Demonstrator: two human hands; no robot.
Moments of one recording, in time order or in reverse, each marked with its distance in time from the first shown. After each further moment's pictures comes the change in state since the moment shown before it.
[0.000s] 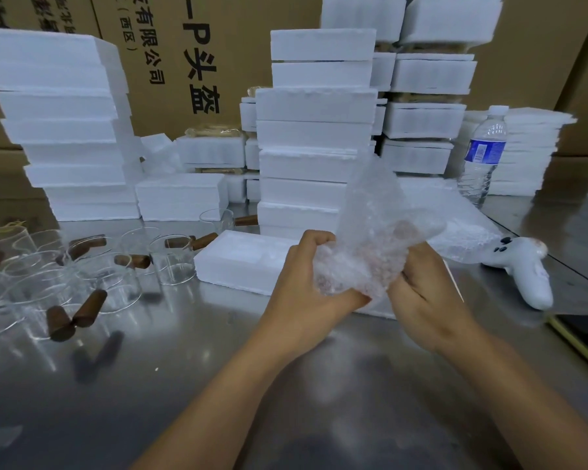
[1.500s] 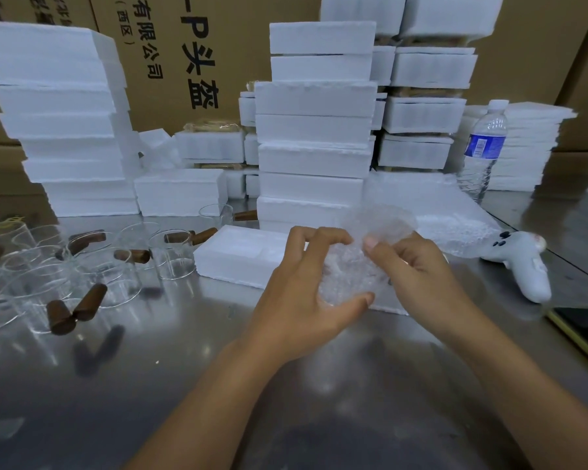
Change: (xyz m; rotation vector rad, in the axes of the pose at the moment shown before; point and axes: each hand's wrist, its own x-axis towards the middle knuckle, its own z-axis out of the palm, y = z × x) left_hand -0.006 -0.011 -0.008 0.439 0.056 0.367; right_hand 0.003 -0.004 0.004 0.253 0.029 0.216
